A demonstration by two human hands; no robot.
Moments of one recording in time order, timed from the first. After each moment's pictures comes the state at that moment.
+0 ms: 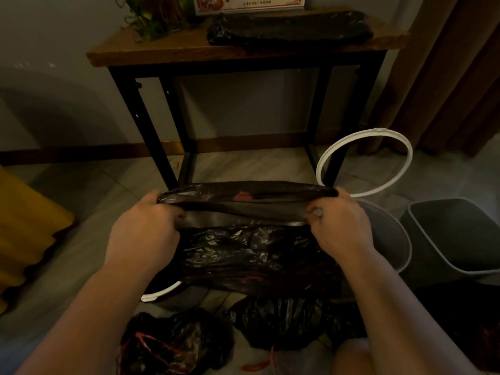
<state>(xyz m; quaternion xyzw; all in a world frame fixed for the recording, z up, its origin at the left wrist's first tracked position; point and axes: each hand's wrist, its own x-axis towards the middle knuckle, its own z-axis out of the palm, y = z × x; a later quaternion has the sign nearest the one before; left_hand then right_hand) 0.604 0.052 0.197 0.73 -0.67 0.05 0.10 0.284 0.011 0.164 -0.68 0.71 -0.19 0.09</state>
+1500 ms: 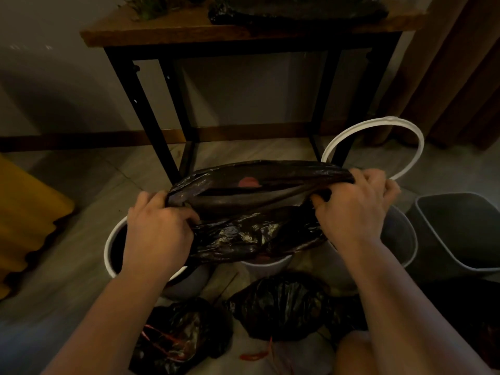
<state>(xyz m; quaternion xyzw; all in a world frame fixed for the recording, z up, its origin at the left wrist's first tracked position) 0.594 0.054 0.161 0.68 -0.71 0.08 0.18 0.284 0.001 0.158 -0.65 0.72 -0.21 -0.12</state>
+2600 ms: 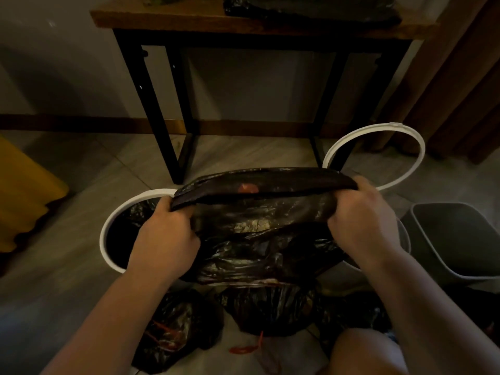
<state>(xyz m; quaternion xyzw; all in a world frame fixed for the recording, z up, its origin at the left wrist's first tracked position) 0.587 0.069 0.141 0.75 -0.65 -0.05 0.15 0.272 0.021 0.176 -0.72 0.68 -0.13 -0.01</state>
